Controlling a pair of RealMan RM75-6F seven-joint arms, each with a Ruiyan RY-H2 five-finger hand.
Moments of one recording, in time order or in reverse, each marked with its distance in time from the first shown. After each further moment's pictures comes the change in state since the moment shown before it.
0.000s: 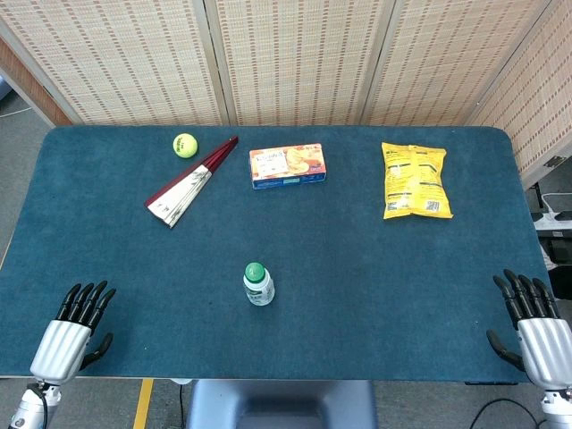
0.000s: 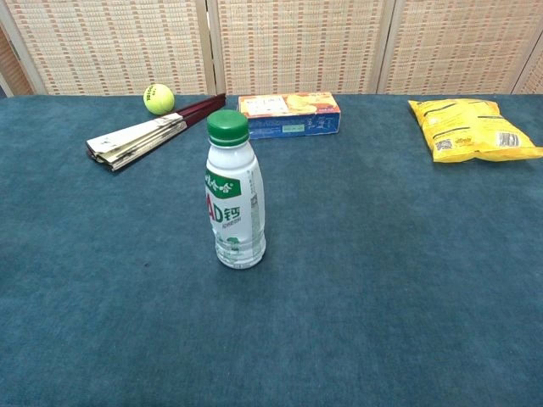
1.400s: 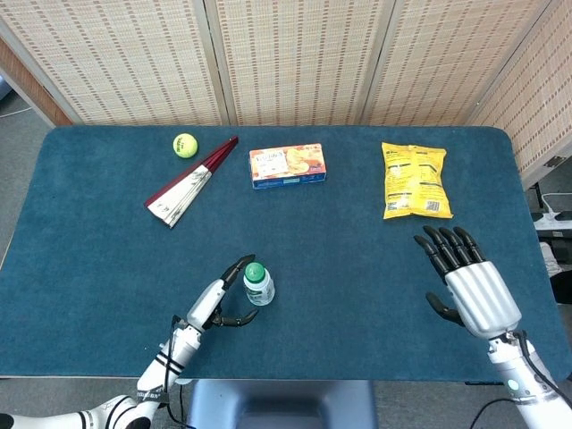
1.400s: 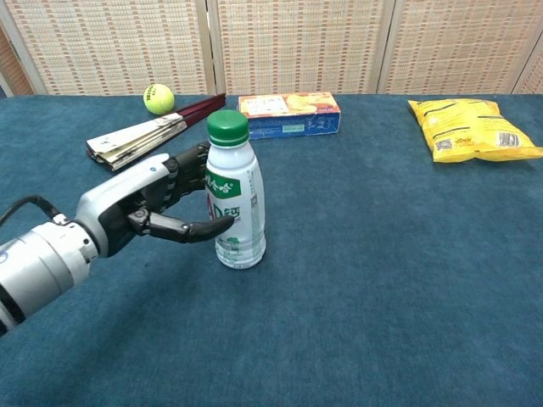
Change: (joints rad) left arm -0.412 -0.395 -0.221 -0.118 -0.214 -0.514 -0.657; right arm 0.244 0.245 0.171 -0.462 0.065 -0.340 -0.233
